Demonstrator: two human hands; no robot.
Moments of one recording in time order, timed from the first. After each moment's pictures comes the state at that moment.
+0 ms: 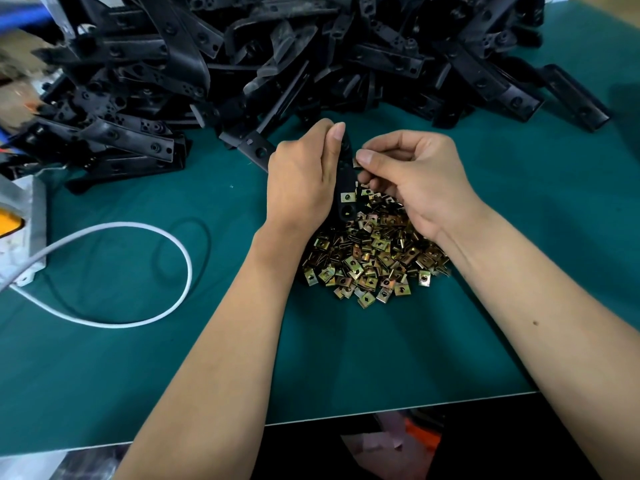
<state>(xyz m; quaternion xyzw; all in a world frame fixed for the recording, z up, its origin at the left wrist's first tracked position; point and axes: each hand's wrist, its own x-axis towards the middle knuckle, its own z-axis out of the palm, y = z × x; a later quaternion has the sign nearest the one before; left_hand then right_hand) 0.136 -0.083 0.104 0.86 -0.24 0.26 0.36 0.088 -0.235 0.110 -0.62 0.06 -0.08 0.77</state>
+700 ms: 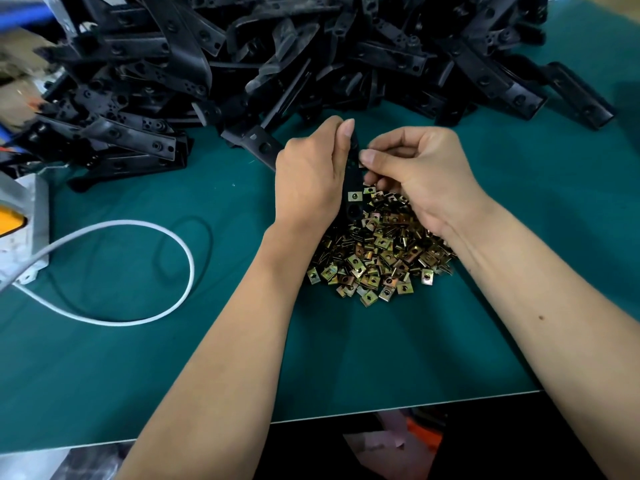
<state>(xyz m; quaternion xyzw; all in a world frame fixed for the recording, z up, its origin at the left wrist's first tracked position) 0.128 -0.092 0.108 0.87 -0.23 0.27 0.35 0.091 -0.240 0.110 -0.66 0.05 -0.09 0.75</state>
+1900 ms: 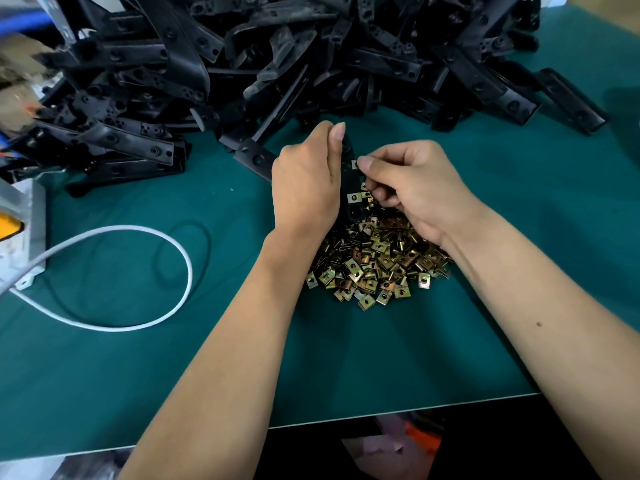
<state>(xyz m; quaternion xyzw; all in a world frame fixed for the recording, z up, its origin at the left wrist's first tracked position) 0.126 -0.095 0.108 0.87 -0.20 0.29 0.35 0.091 -0.241 0.108 -0.71 0.04 -0.03 0.71</state>
